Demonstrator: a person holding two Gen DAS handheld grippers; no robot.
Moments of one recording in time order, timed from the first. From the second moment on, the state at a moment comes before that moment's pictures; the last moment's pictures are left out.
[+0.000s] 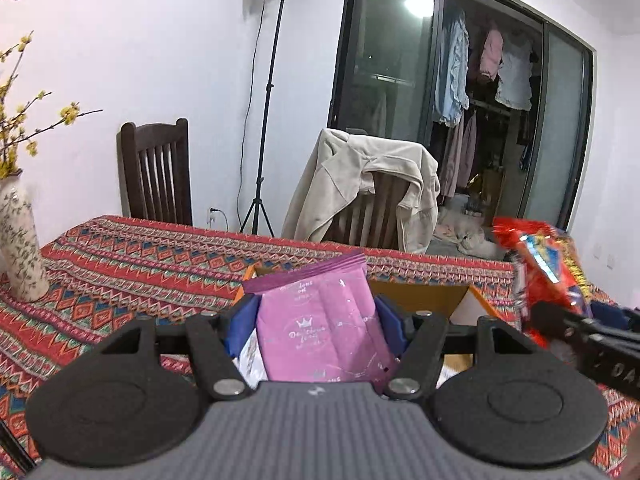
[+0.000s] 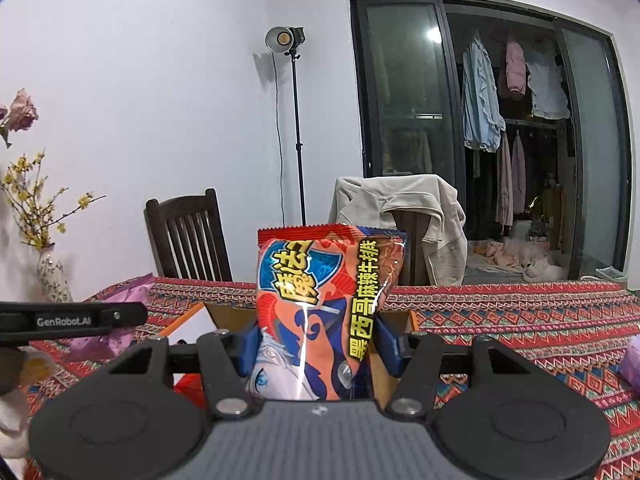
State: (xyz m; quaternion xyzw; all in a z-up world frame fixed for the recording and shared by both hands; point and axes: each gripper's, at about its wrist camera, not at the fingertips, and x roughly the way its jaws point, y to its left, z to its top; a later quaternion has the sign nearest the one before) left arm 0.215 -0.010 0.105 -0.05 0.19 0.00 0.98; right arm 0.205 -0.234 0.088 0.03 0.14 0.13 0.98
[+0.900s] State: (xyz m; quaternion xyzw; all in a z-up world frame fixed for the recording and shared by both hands) left arm 0.305 -0.004 0.048 -0.06 0.24 0.02 0.97; right arm 0.312 -0.230 0.028 0.06 0.21 0.11 0.97
